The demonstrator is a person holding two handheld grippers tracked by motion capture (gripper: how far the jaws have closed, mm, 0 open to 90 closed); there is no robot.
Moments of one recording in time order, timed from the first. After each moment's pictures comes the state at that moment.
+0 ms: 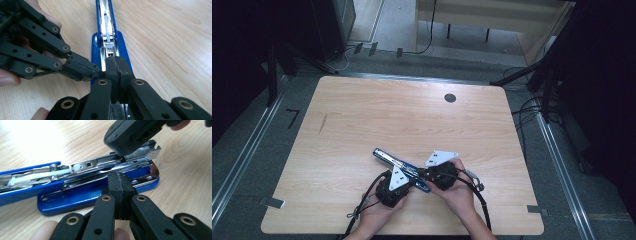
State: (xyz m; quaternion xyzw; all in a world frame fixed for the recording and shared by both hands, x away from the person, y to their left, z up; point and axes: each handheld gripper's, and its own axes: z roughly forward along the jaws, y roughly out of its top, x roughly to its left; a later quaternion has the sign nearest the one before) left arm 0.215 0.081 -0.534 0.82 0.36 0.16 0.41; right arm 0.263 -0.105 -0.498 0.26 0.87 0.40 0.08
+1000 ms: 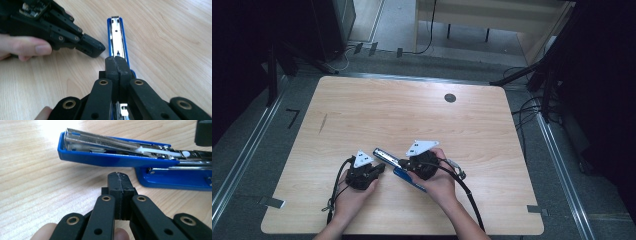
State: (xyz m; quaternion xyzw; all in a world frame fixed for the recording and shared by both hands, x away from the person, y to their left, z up) left arm 0.250 0.162 -0.533 0.77 0.48 0.15 0.39; right arm 0.285 -0.055 -0.485 0.24 0.87 0.42 0.07
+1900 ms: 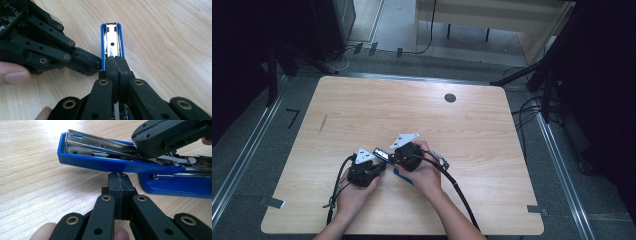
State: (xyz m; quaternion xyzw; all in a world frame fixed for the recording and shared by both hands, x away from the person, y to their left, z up) left arm 0.258 0.160 -0.534 0.77 0.49 0.14 0.39; right arm 0.311 -0.014 -0.496 0.24 0.89 0.38 0.07
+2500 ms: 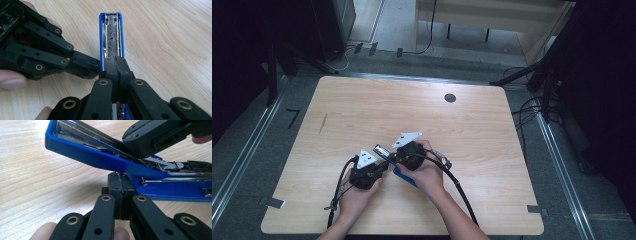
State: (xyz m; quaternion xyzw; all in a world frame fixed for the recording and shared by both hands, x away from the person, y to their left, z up) left arm 0.250 0.152 -0.531 0.76 0.47 0.16 0.41; right arm 0.310 -0.020 -0.490 0.24 0.89 0.39 0.07
